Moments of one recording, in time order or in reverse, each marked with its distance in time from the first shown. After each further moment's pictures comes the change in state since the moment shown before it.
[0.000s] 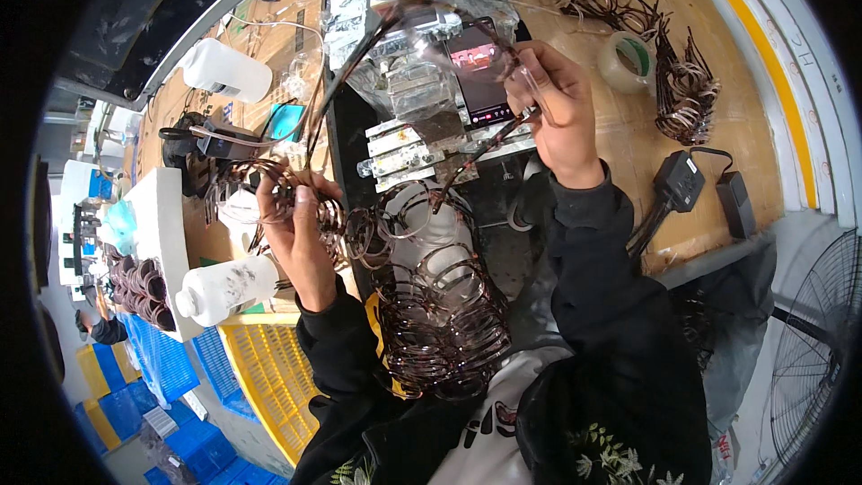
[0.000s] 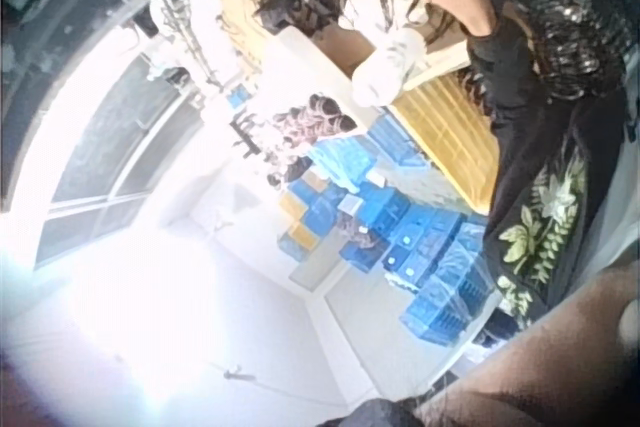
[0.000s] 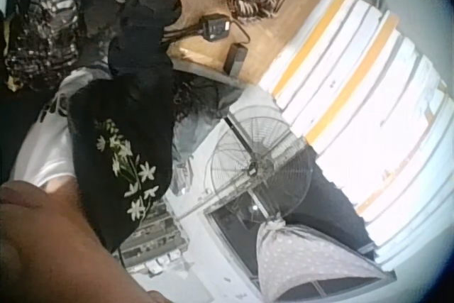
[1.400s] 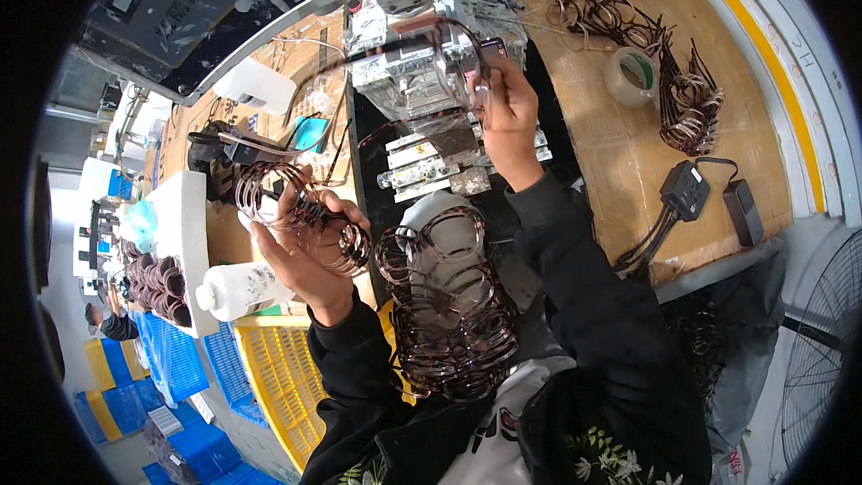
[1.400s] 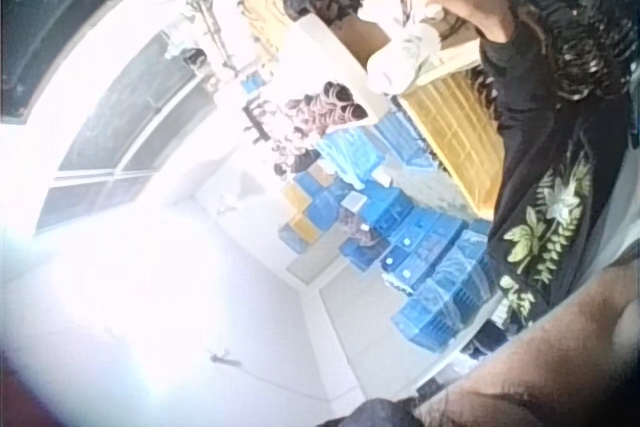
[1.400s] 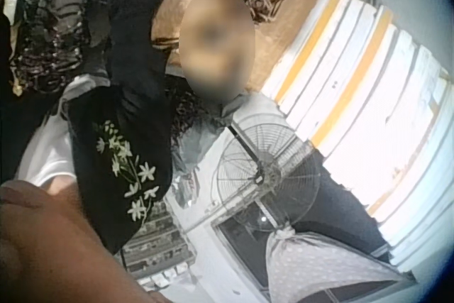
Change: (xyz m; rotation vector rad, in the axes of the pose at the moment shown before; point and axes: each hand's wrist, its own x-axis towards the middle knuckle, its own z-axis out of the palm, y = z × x) left_hand -0.007 0.034 0.016 -0.359 0.067 -0.152; right_hand 0.021 0.066 0.019 -0.362 0.299 -0.172
